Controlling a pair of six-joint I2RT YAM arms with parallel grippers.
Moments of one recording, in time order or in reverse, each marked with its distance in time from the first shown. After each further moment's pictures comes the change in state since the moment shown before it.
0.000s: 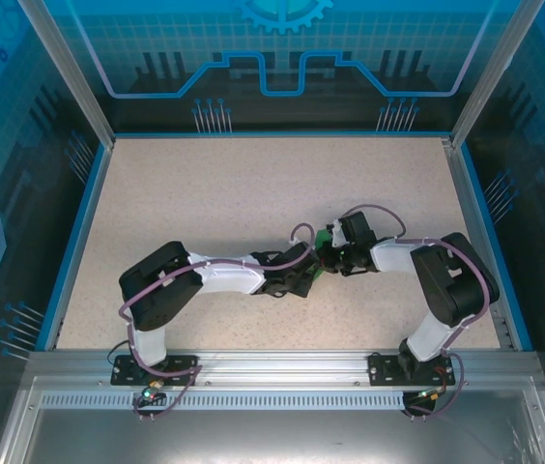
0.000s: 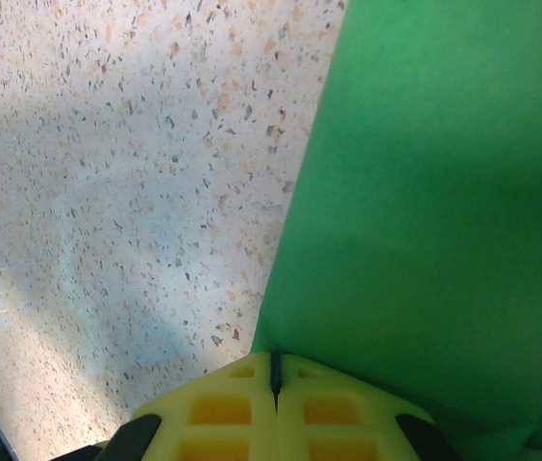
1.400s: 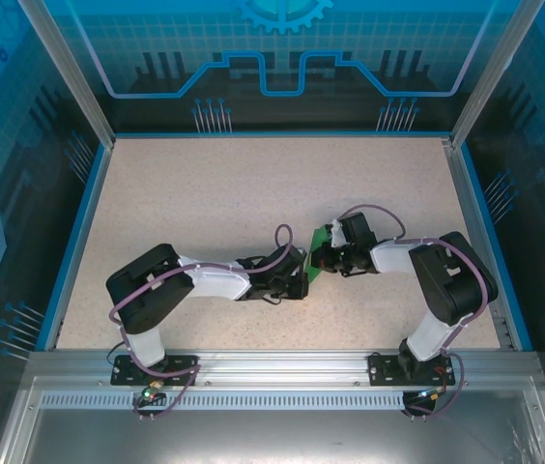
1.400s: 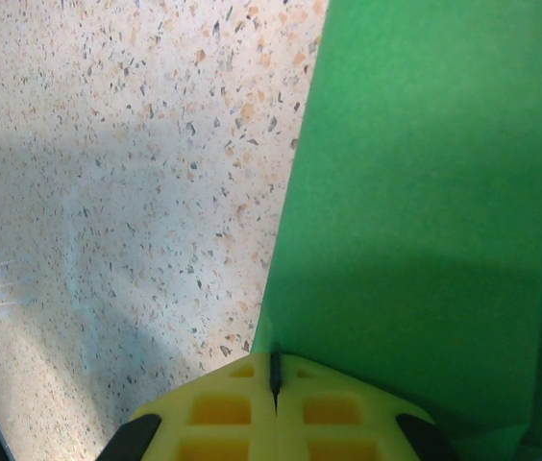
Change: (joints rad) left arm 0.038 -0.066 -0.172 0.236 0.230 -0.224; right arm -0.003 0.011 -0.024 0.067 -0.016 -0.026
